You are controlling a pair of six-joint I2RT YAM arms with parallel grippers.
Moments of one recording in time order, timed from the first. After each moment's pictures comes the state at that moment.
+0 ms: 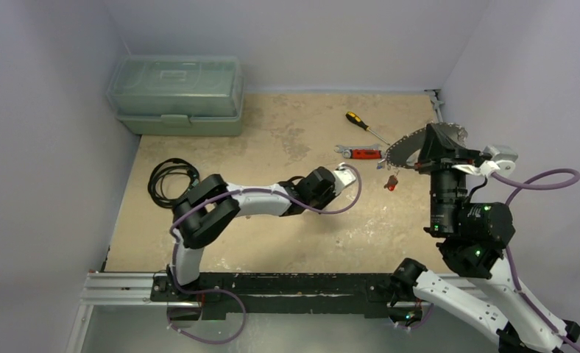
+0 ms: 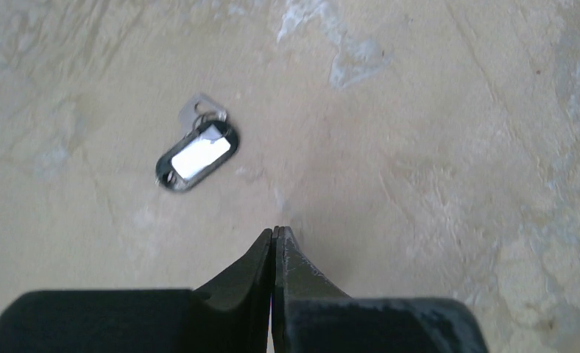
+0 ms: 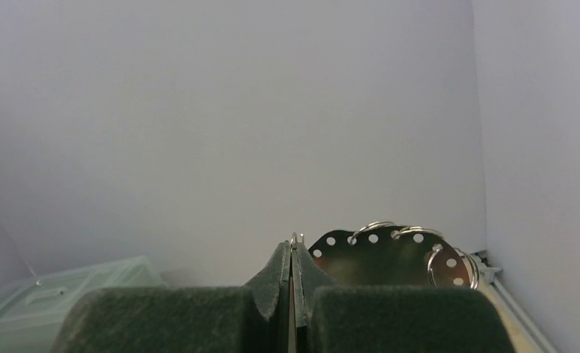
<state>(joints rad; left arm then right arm) -1.01 2.01 1.25 0.03 -0.10 0.06 0.80 0.54 0.93 0.21 0.79 -0.16</state>
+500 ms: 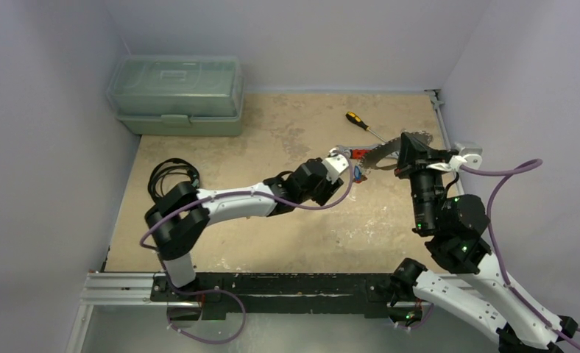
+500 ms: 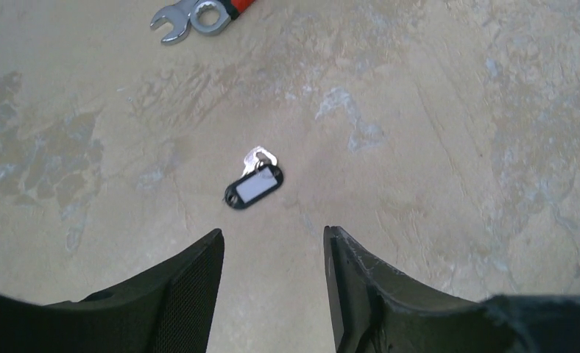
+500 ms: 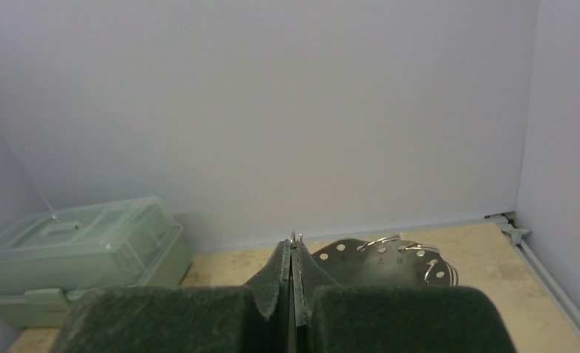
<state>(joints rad) -1.01 1.72 1.10 0.07 -0.19 -0.02 0.80 0.55 0.85 0.12 0.74 -0.03</state>
